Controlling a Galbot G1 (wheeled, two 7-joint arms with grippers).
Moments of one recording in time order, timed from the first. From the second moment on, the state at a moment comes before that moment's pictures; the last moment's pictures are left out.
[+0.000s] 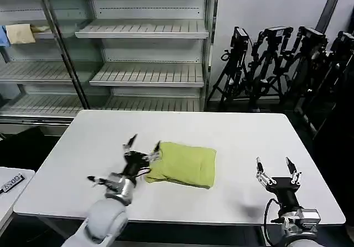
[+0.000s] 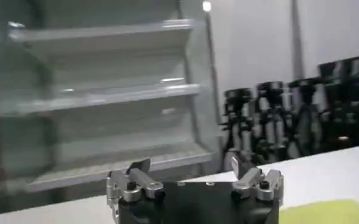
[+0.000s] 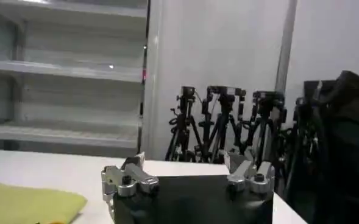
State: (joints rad) left arm 1.13 -1.11 -0.20 -1.98 -0.29 0.20 -0.23; right arm -1.56 1.22 0.63 2.23 0.27 -0.19 0.20
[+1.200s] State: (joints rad) left arm 1.45 -1.05 -0.44 -2.13 -0.25 0.17 -0.25; right arm -1.52 1.21 0.58 2.23 0.25 -0.20 0.20
